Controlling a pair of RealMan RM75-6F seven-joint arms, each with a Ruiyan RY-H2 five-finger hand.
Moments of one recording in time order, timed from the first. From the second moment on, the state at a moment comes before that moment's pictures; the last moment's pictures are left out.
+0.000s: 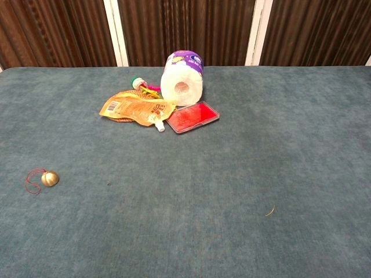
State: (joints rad) left arm -0.08 -1.12 0.03 -1.67 1.51 1.41 0.12; right arm 0.11 -1.10 -0.07 -1.66 -1.65 1.40 -0.08
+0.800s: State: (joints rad) left arm -0.21 -1.49 -0.04 -1.39 1.56 1.33 0.05; right arm 0.12 -1.11 -0.08 -1.65 -1.67 1.38 -0.05
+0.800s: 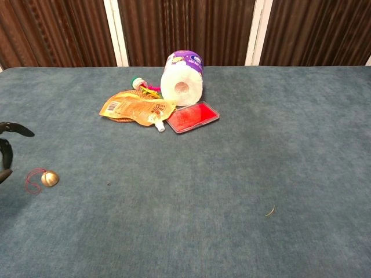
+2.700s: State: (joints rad) left arm -0.31 -1.69 -0.06 -1.17 1.46 1.27 0.11; right arm 0.12 -1.11 -0.07 -1.66 -1.66 1.37 -0.05
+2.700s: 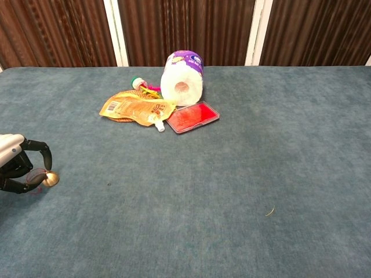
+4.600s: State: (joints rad) left arm -0.30 -1.62 -0.04 -1.29 1.50 1.37 0.08; right arm 0.13 -1.11 -0.07 -1.66 -1.65 1.37 -0.07
